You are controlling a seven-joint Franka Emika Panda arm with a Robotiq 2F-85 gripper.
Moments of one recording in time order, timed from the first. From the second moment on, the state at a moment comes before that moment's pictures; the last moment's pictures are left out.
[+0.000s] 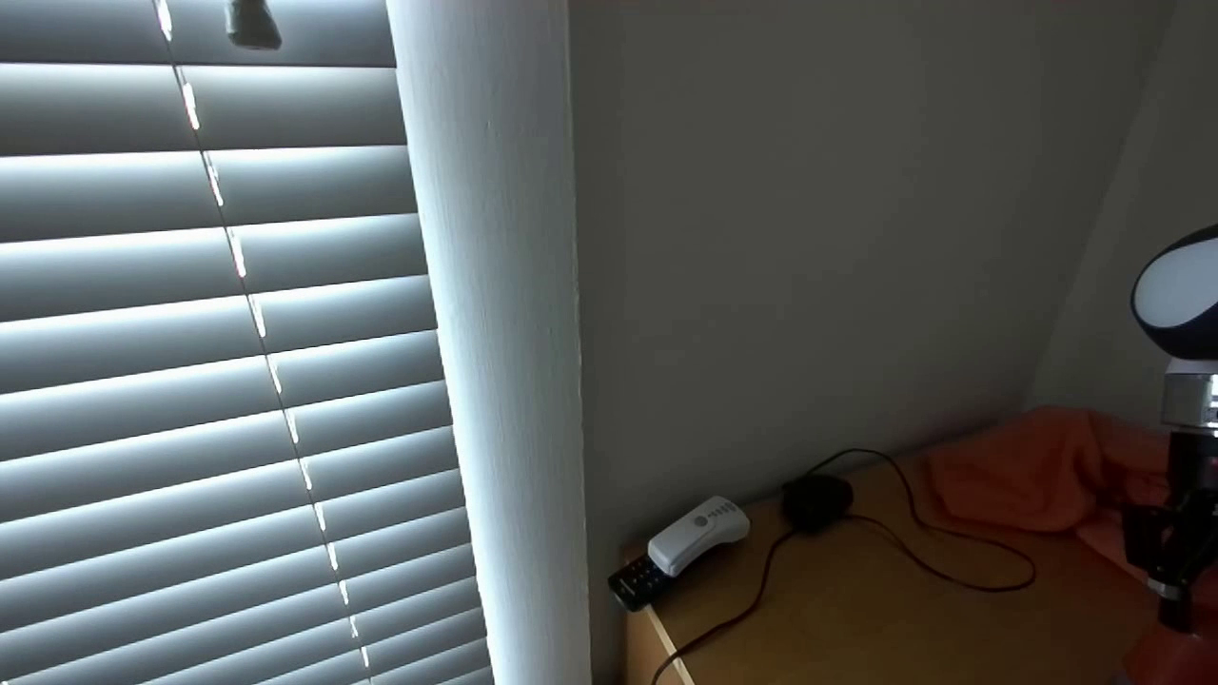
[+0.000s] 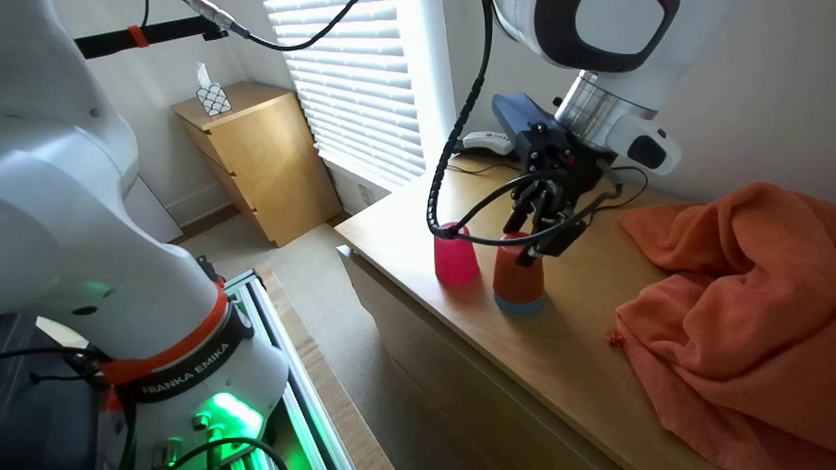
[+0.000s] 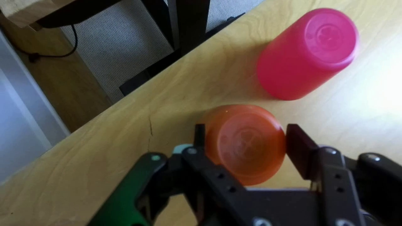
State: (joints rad) arm -0.22 0.25 -0.20 -2.19 0.16 1.98 0.02
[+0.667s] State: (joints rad) arm -0.21 0.26 -0.20 -2.17 0.14 1.97 0.02
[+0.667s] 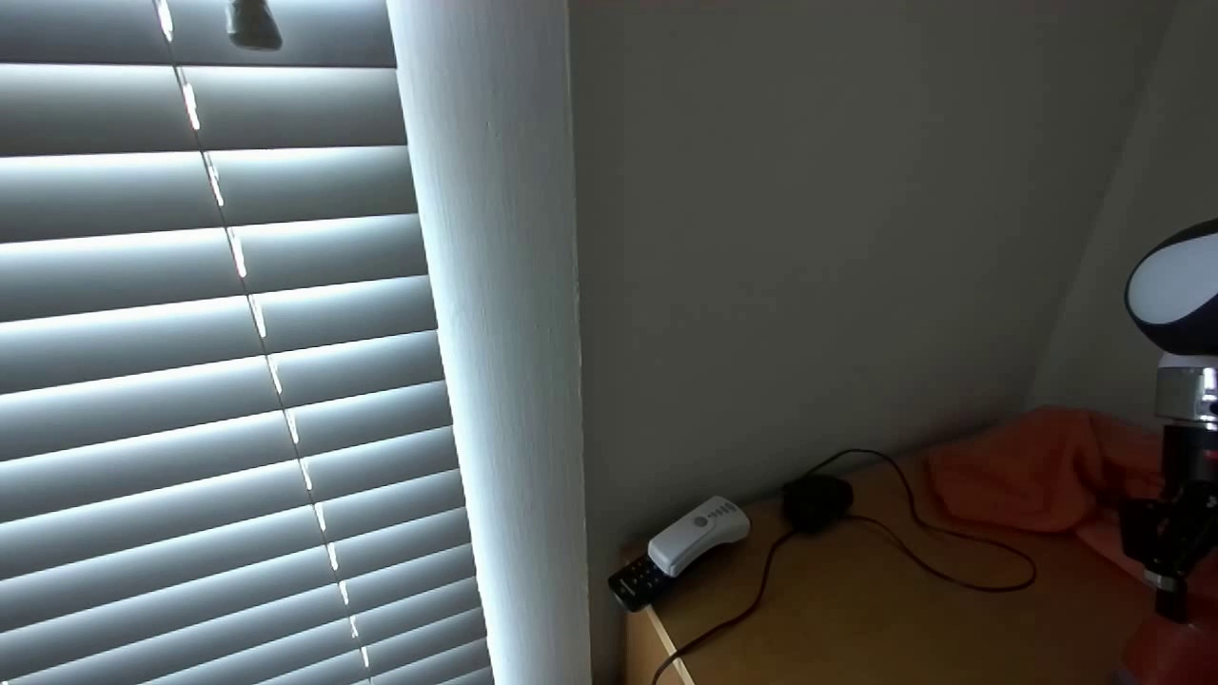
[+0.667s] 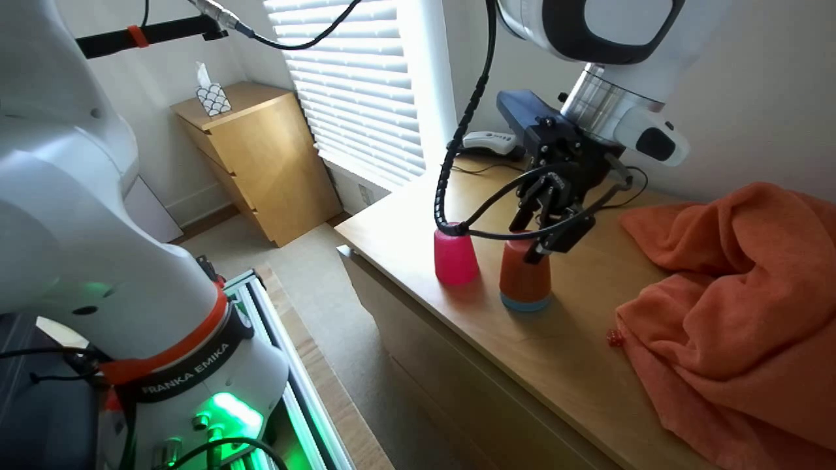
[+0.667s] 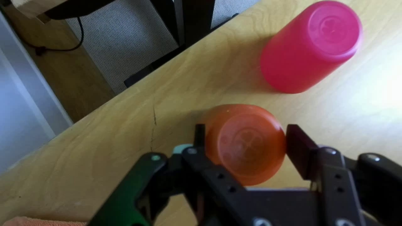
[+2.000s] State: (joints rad) arm -0.15 0.00 -0.15 -2.19 0.15 1.64 -0.07
